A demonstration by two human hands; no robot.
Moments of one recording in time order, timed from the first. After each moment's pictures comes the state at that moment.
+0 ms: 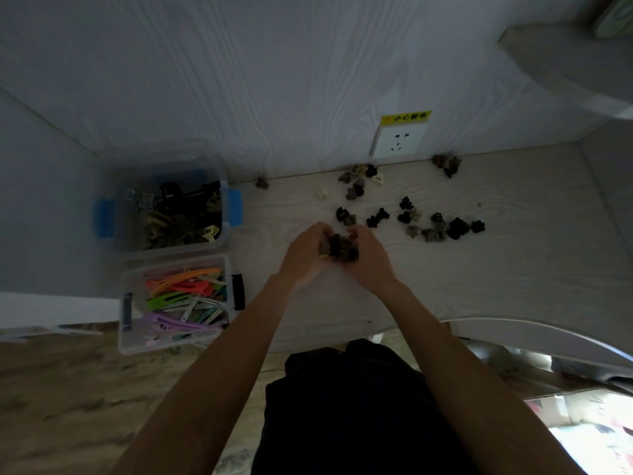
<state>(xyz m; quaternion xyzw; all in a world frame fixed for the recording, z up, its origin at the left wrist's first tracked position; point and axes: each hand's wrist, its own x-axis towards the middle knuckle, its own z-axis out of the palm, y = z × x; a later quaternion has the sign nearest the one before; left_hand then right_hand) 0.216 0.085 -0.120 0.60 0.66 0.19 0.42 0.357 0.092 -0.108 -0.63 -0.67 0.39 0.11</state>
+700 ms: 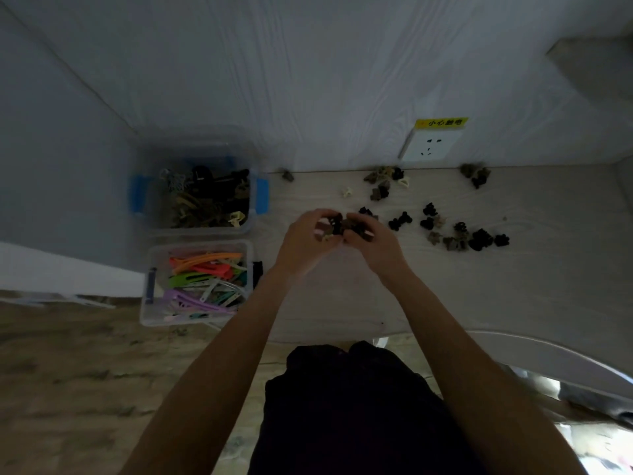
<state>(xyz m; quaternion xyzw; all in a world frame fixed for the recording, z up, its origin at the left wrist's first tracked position) 0.190 0.073 -0.075 0.52 0.67 0.33 0.42 0.331 0.099 -0.072 -0.59 -0.55 0.54 0.22</state>
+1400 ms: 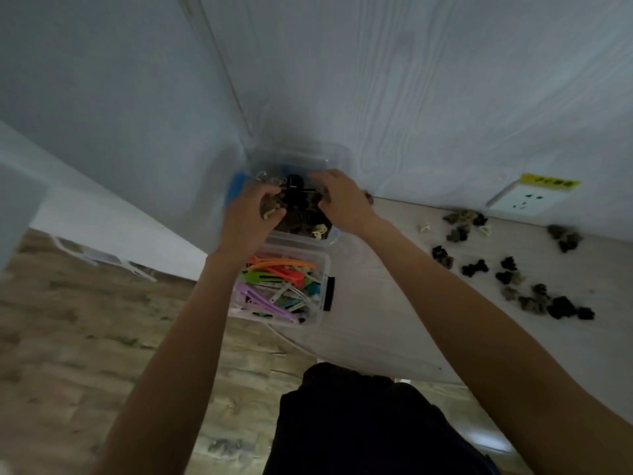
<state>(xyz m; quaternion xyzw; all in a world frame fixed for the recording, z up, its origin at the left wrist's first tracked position) -0.006 0.031 -0.030 0.50 0.79 0.30 0.19 0.138 0.150 -0.030 -0.36 -0.85 0.36 0.09</state>
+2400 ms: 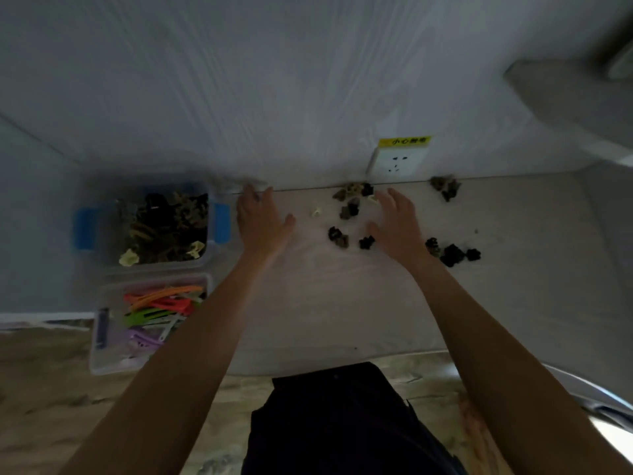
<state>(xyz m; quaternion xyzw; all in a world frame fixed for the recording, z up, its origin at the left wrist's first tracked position) 0.173 0.154 -0.117 0.51 0.83 0.14 0.20 0.408 0.193 -0.104 -0.62 -0.73 0.27 0.07</state>
